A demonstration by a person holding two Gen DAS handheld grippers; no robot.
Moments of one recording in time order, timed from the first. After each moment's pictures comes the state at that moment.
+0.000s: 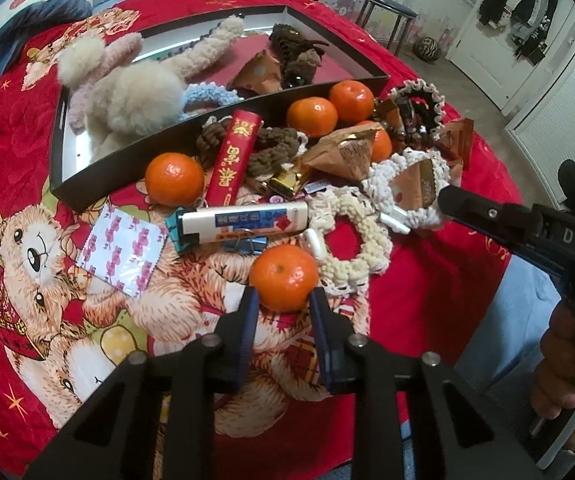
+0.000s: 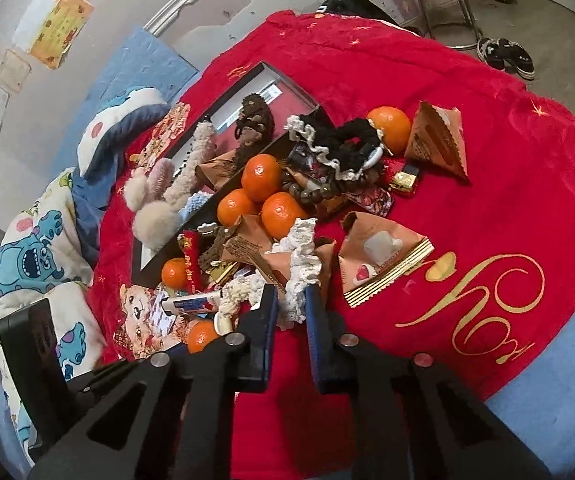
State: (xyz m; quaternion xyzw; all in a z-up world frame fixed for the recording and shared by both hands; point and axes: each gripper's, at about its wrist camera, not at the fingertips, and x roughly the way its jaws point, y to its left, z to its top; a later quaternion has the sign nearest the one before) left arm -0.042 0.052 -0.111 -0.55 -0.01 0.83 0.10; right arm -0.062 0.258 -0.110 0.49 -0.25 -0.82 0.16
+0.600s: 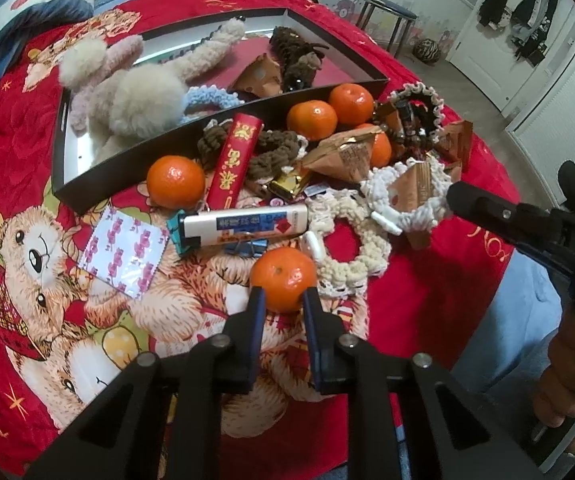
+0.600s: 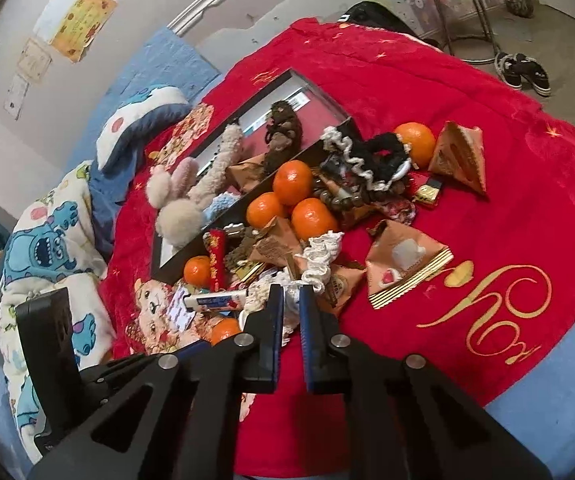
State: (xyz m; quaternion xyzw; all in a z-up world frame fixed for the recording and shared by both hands) left arm -0.043 0.054 -0.109 -0.55 -0.01 0.83 0.10; right arm -0.056 0.249 -0.097 0.47 -0.24 -0.83 0.18
